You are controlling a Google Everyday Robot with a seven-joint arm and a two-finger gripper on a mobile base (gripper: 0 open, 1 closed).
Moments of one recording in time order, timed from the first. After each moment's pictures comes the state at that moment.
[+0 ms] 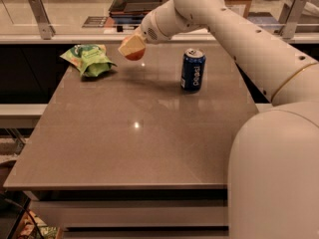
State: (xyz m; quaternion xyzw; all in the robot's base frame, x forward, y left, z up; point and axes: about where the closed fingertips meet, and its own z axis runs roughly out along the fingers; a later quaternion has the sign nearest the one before) arm 0.776 0.075 0.914 -0.49 0.73 0.18 0.44
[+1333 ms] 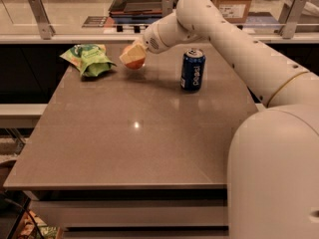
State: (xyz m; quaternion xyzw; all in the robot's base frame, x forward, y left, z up) arm 0.779 0.075 0.881 -0.48 0.73 0.22 0.43
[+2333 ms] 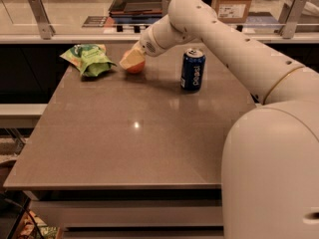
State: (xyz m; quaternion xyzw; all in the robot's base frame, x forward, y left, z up) arm 0.777 0.079 0.865 -0.50 0.75 0.18 0.41
